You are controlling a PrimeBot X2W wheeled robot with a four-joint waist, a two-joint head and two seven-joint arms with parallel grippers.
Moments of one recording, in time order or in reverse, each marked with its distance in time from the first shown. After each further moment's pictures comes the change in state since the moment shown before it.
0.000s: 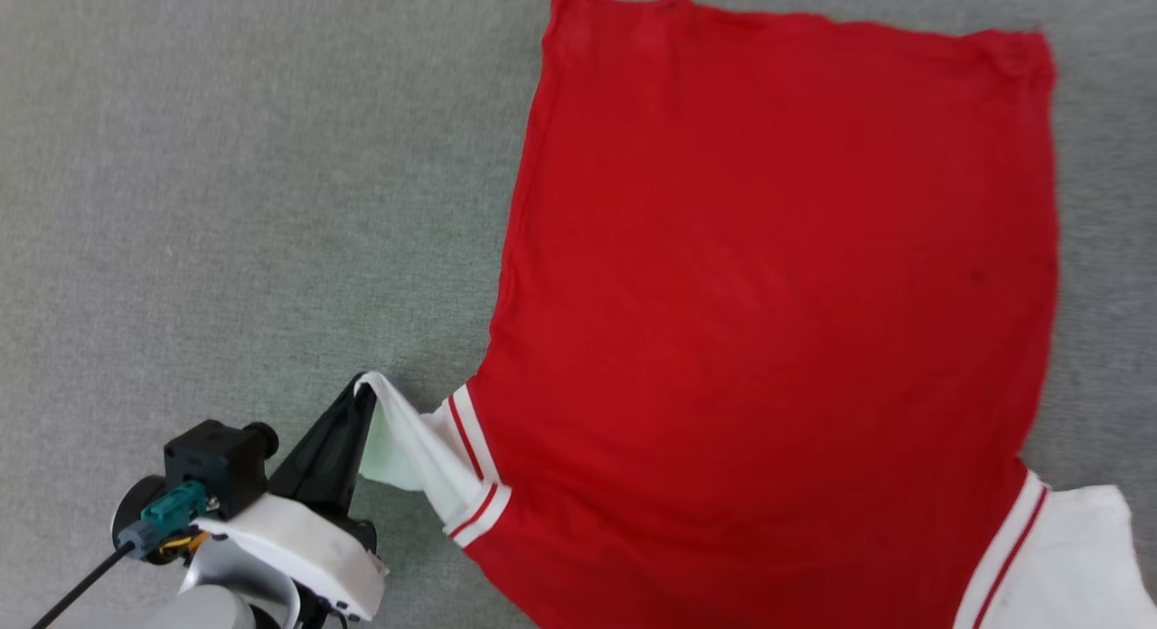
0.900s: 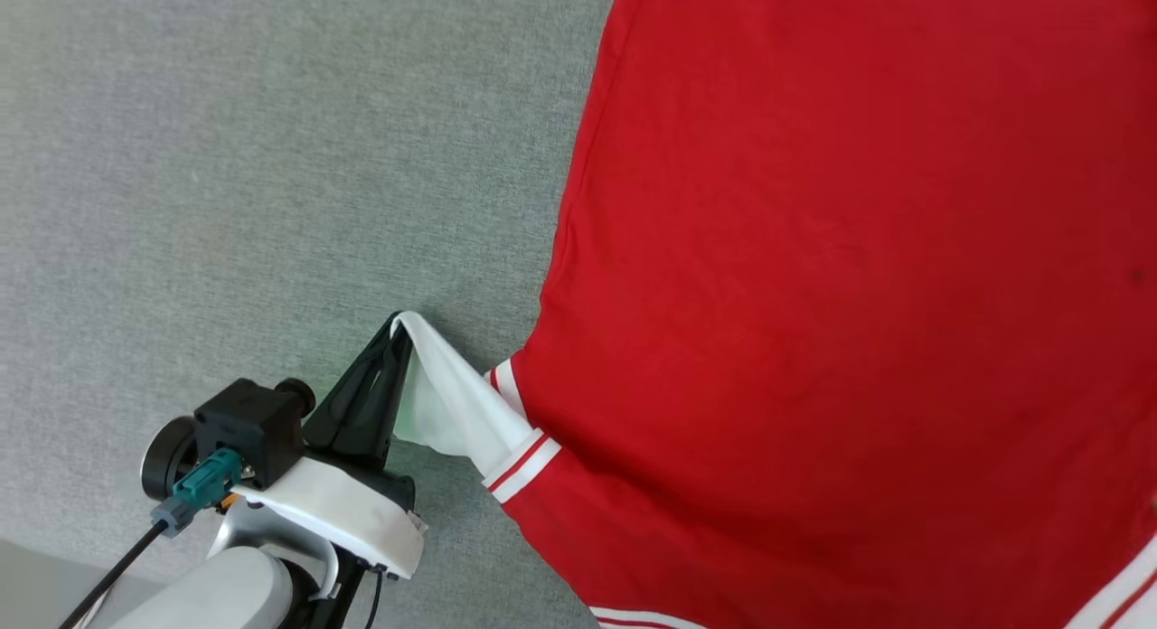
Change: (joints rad) left arm -0.108 -0.059 -0.017 -0.029 0.089 0.030 0.005; right arm -0.073 0.174 0.005 0.301 -0.074 0.000 0.266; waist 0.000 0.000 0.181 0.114
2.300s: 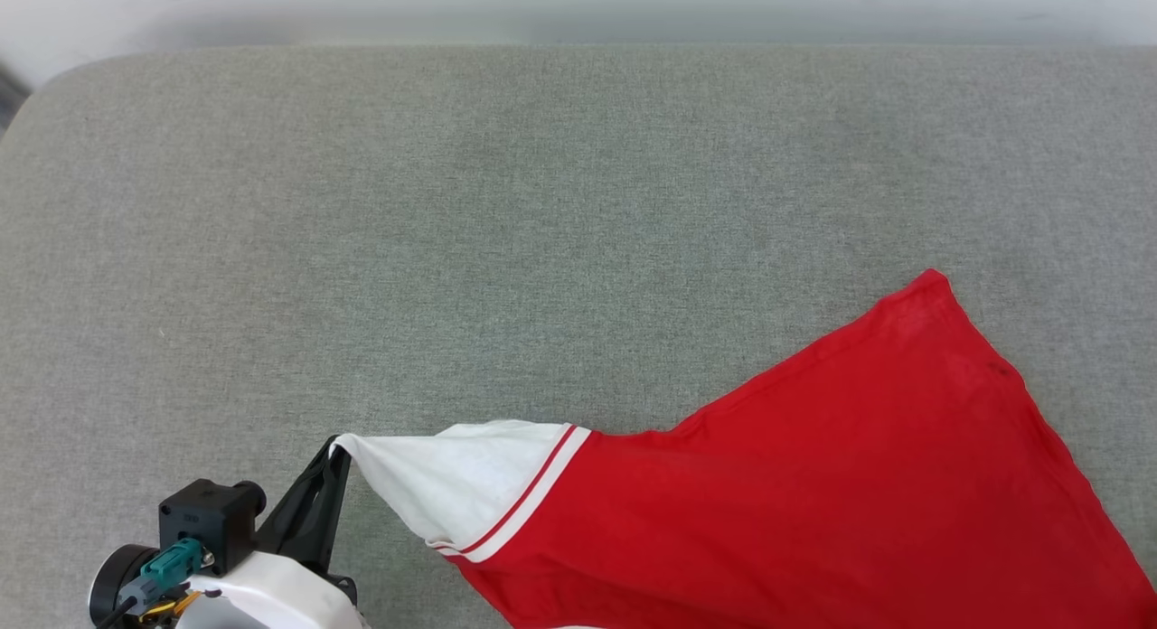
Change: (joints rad) left arm 0.215 0.091 0.022 0.000 -0.074 0.054 0.000; right arm 1.235 -0.511 0.037 -0.505 0.399 0.000 -0.555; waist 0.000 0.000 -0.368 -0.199
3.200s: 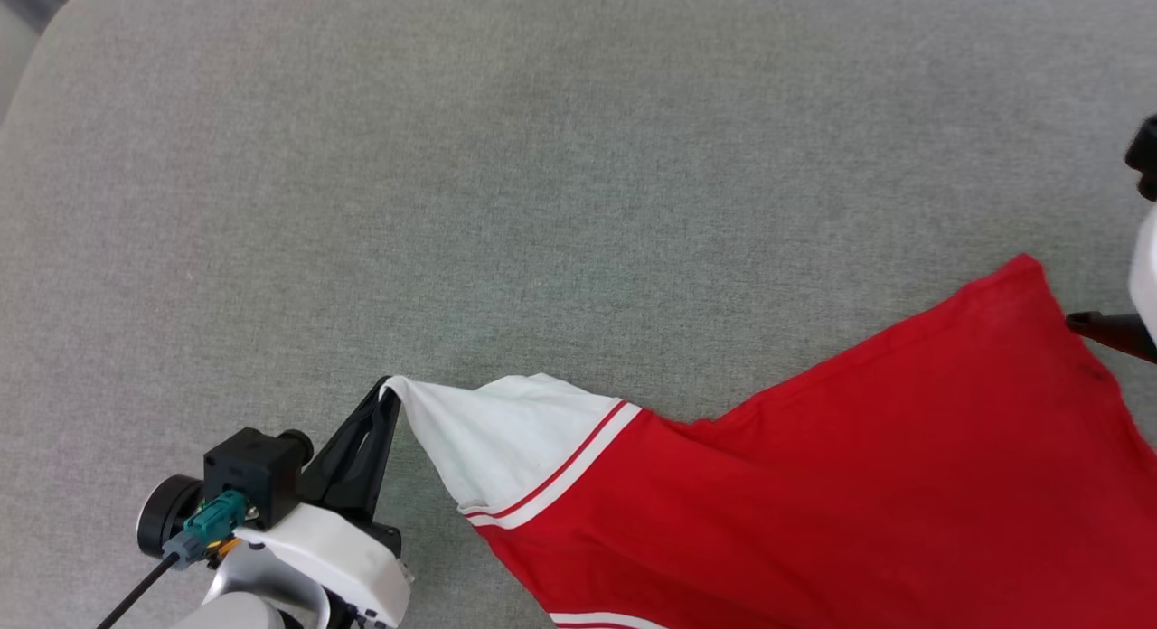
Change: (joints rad) left arm -0.122 -0.066 -0.035 0.032 0.064 -0.053 0.009; right arm -0.725 0.351 -0.139 -0.002 -0.333 0.000 0.671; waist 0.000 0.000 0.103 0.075
